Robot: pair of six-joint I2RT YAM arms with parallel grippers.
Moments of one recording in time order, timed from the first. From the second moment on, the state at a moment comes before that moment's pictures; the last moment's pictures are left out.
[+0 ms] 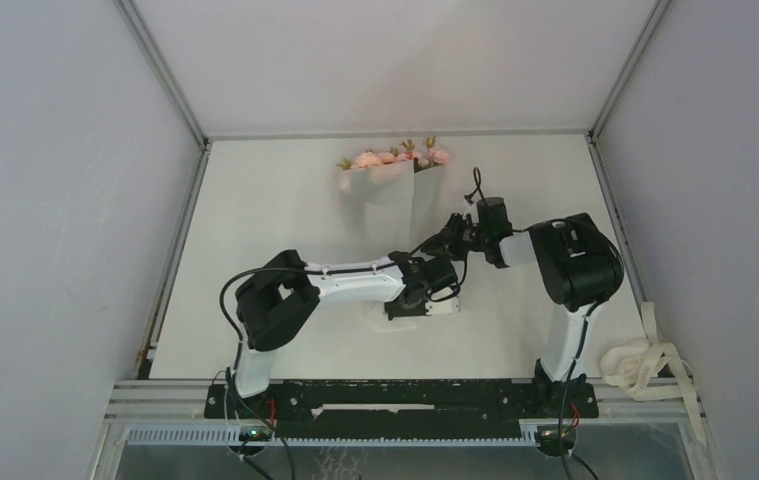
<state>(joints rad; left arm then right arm) -1.10 1.98 1.37 -0.81 -0.20 0.45 0.26 1.92 0.84 0.33 -0.66 0.79</state>
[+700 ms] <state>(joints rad) -1.10 1.89 1.38 -0.84 -0.20 0.51 0.47 2.05 0.70 0.94 -0.46 1.18</state>
